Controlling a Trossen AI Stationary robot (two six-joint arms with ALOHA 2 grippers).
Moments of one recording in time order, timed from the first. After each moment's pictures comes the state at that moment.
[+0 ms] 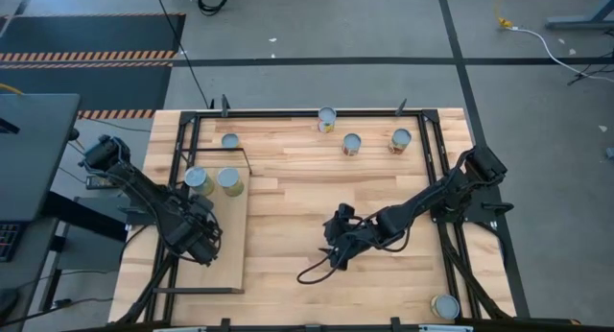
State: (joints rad) left arm -0.78 1.33 0.76 -1.33 -0.26 -1.74; right arm 0.44 1.73 1.04 -0.17 0.43 0.50
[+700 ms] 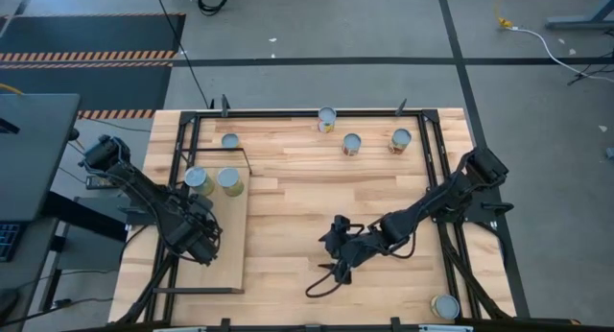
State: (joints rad) left arm -0.78 1.33 0.76 -1.36 -0.27 -1.76; right arm 0.50 1.73 1.04 -0.04 0.34 0.46
